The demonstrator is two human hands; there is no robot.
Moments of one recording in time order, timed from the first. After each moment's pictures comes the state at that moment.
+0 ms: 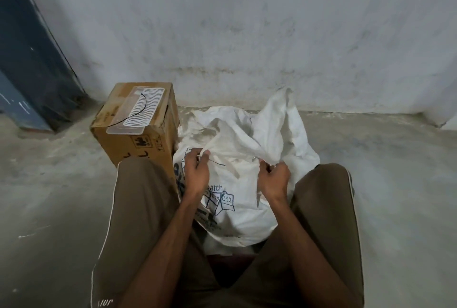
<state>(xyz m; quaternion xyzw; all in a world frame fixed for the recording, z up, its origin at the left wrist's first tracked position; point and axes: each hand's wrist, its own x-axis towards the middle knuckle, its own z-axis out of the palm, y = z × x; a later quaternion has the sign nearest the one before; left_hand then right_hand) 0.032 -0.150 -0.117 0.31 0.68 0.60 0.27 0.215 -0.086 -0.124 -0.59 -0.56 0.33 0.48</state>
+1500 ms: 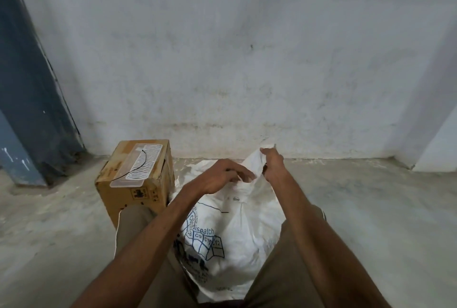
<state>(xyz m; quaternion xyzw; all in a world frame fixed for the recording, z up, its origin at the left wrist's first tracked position) 0.061 -0.124 0.068 0.74 0.49 0.33 0.33 0.226 -0.027 0.077 -0.51 -0.29 0.65 0.49</state>
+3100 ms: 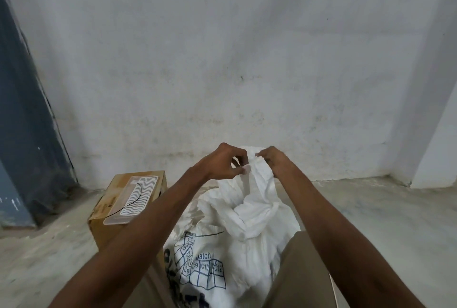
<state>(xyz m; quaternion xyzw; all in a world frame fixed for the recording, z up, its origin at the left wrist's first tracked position) 0.059 -0.061 0.159 0.85 0.42 0.32 0.06 0.249 -0.003 0.165 -0.53 -0.45 0.61 0.39</state>
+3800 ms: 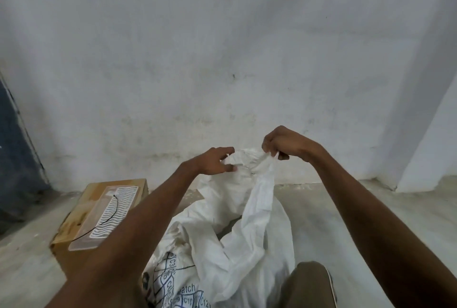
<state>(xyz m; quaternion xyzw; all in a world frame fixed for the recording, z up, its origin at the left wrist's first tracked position) 0.026 0.061 0.160 0.80 0.54 0.21 0.17 0.285 0.064 0.253 -0.48 -0.79 0.32 0.20</state>
